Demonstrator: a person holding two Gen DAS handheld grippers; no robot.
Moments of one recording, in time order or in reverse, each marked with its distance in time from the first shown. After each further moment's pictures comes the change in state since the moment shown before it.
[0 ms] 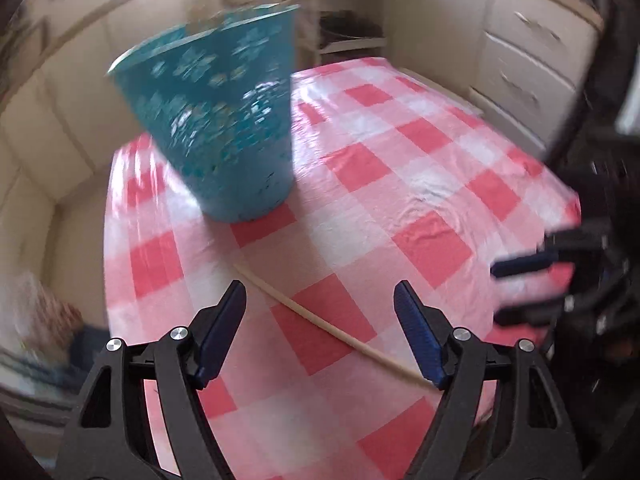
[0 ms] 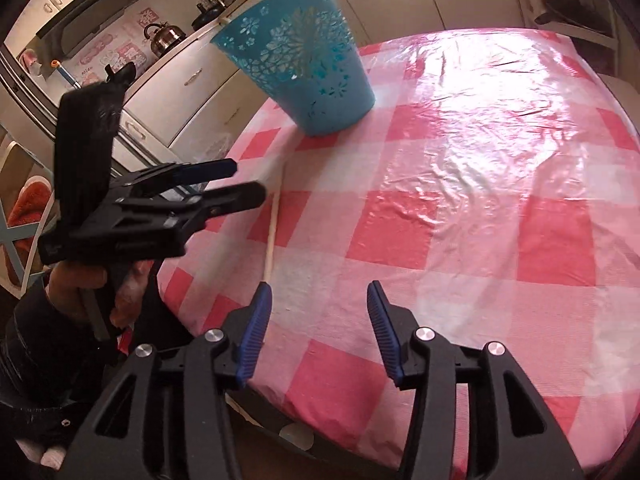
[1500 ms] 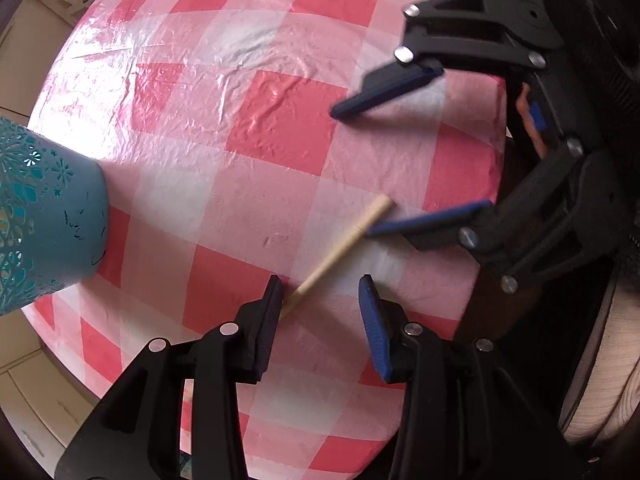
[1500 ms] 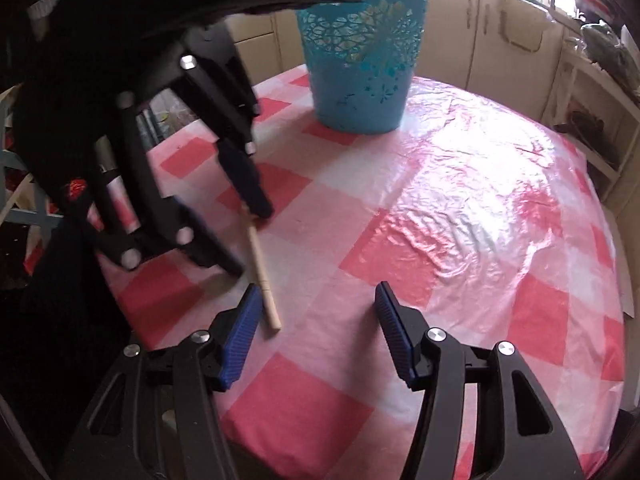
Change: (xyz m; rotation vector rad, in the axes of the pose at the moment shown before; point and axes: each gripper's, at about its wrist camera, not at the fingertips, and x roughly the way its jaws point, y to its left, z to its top) left arm 0.066 -0.029 0.041 0.578 0.547 -0.317; right arm 0.039 0.050 -0.002 -0.360 -0.028 -0.290
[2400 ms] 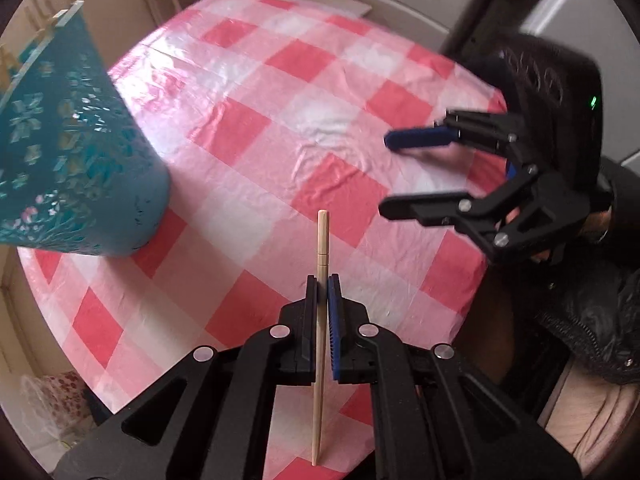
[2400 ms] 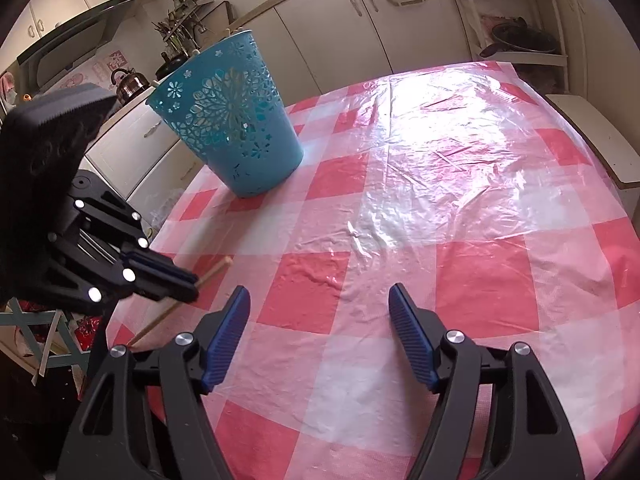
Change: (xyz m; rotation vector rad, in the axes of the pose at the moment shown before) left arm -0.058 0.017 -0.026 -0.319 -0.330 -0.035; right arm -0.015 -0.068 -0.010 0.404 -0.136 0.116
